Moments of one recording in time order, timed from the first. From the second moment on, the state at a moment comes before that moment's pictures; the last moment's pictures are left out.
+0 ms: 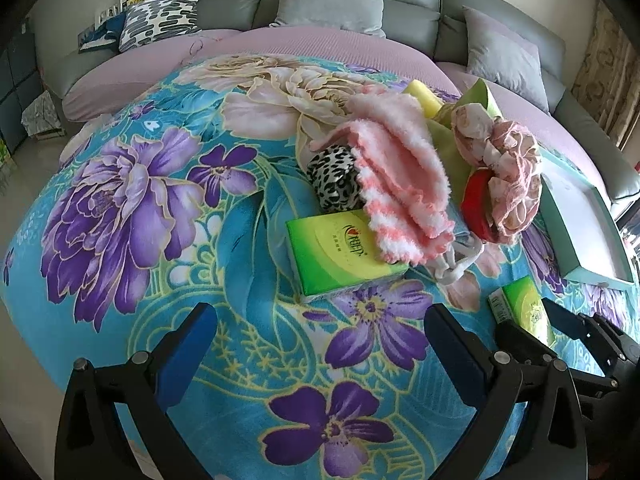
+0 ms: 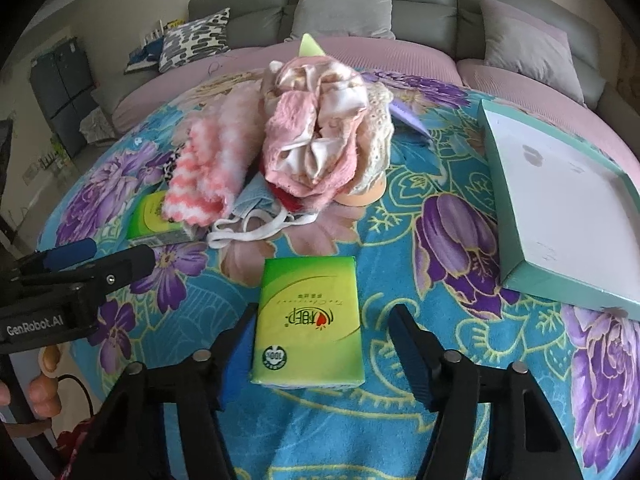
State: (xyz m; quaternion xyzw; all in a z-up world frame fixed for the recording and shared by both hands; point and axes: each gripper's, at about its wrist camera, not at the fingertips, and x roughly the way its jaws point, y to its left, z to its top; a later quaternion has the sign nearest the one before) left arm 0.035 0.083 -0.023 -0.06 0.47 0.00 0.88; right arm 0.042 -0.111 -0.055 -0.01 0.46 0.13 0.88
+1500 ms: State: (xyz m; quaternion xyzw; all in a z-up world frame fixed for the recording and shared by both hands) left arm 0.107 -0.014 0.023 -0.06 0.40 -0.09 0.91; right arm 0.095 -0.223 0.014 0.10 0.34 0.06 0.93
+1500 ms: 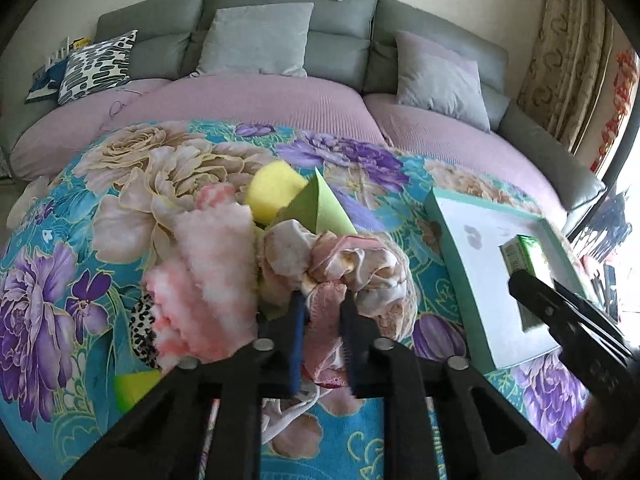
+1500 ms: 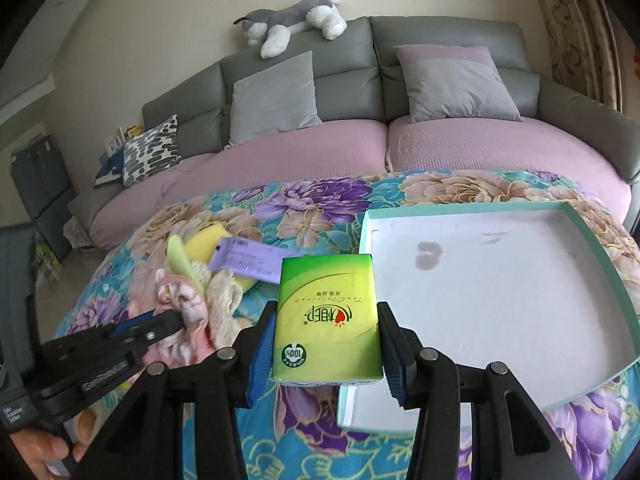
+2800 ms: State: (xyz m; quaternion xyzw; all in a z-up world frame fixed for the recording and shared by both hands) left arm 0.141 -0.194 0.057 0.03 0.37 -0.23 0.90; right arm 0.101 -0.396 -0.015 0.19 0.33 -0.11 0.92
